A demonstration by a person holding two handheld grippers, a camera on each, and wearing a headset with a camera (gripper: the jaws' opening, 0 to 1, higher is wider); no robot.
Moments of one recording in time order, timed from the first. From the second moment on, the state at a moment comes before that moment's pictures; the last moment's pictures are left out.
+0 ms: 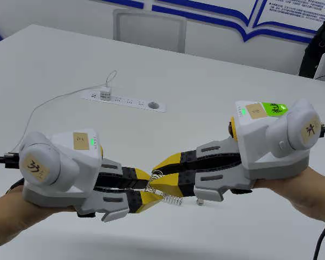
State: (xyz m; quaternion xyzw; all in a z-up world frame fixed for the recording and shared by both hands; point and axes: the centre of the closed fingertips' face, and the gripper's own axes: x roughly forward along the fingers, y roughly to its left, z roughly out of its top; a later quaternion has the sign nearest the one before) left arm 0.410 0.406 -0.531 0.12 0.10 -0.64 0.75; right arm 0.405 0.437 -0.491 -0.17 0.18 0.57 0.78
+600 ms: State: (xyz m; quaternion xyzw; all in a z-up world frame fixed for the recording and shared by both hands) left arm 0.428 0.431 -0.530 0.09 0.12 -0.61 0.78; right arm 0.438 0.391 -0.497 -0.16 0.20 0.49 0.83
